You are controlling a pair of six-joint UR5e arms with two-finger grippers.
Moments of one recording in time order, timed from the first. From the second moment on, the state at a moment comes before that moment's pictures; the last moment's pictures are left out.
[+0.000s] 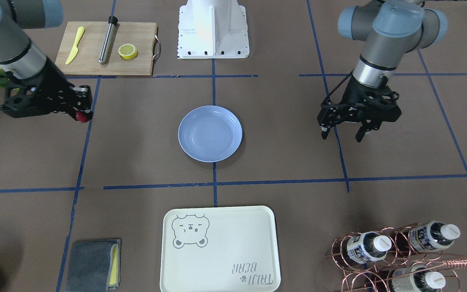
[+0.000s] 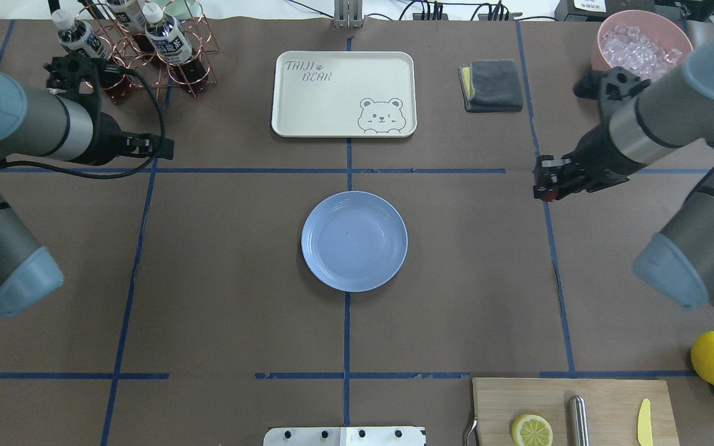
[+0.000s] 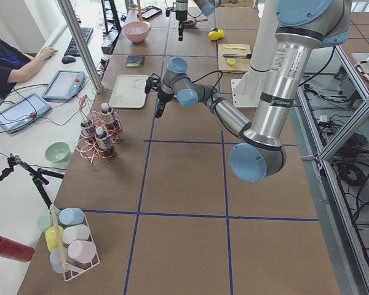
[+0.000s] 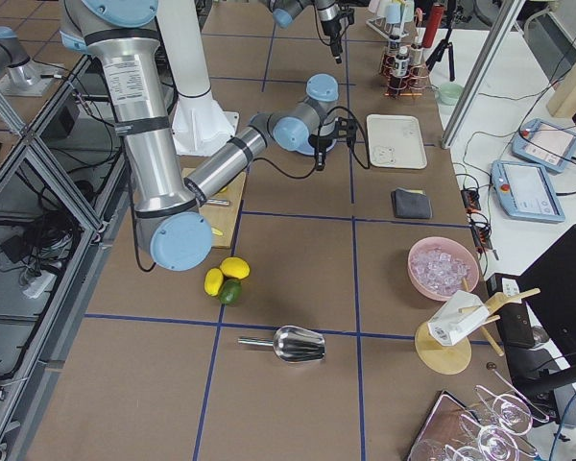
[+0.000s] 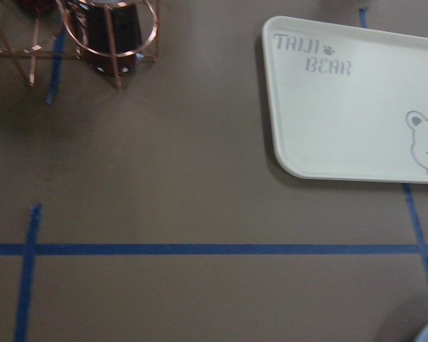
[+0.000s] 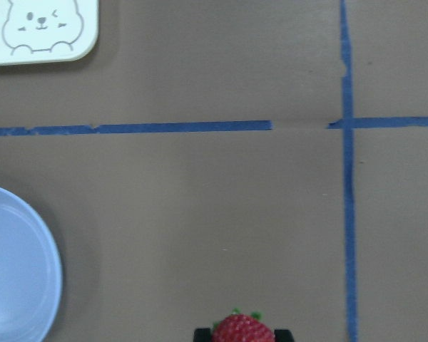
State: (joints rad) left arm -0.86 -1.82 -1.89 -1.89 -1.86 -0.89; right arm 0.83 -1.26 1.99 -1.53 2.16 1.03
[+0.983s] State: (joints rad) left arm -1.29 -1.62 -1.81 -1.89 -2.10 -0.22; right arm 0.45 -0.80 1.54 -1.44 1.81 1.35
